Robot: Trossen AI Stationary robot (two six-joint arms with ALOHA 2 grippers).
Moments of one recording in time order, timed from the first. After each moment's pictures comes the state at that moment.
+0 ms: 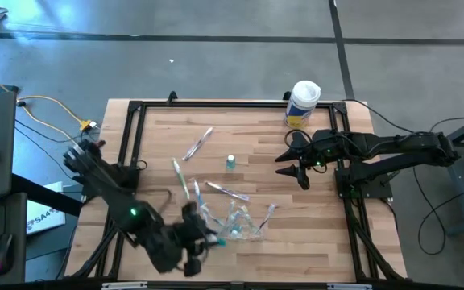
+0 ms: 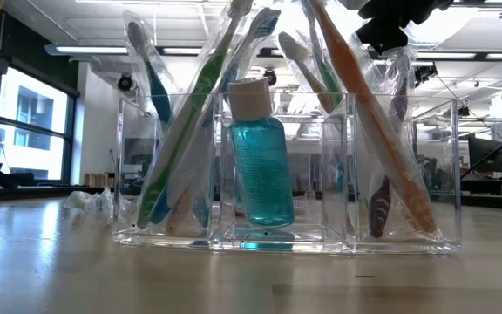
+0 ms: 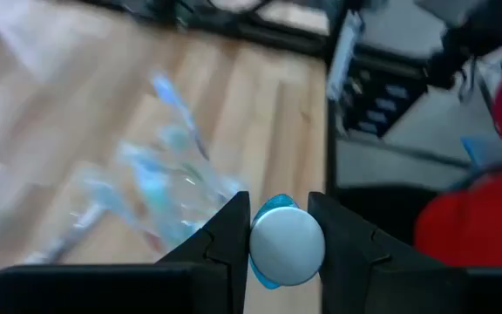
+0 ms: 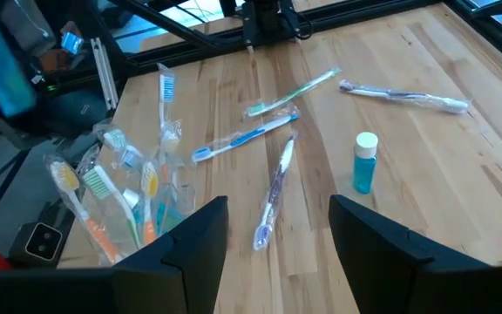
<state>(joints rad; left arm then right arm) -0.74 1.64 1.68 -0.72 -0.61 -0.75 0.00 0.96 0.82 -0.35 -0.08 0.23</state>
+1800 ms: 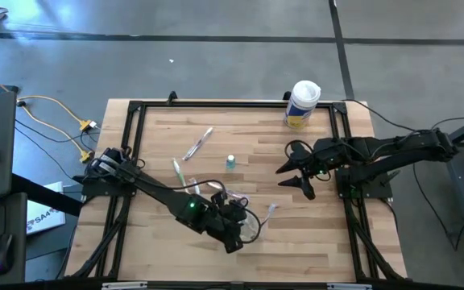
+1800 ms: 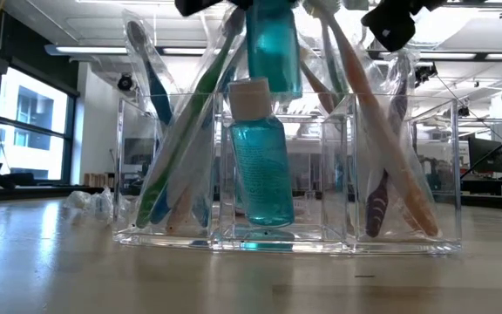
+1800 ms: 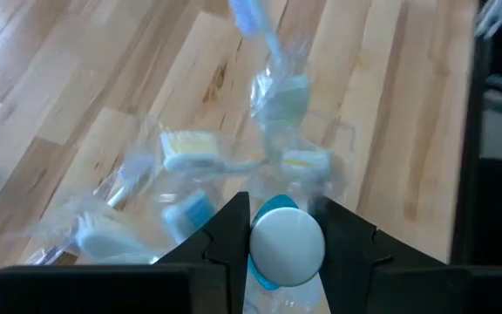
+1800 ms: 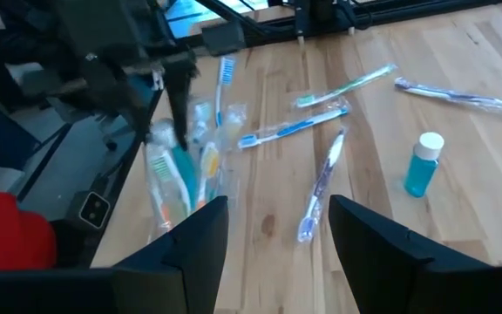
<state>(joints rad) -0.48 1.91 1.71 -0.73 -0.41 -0.73 0.11 0.96 0.82 -0.34 -0.10 0.23</state>
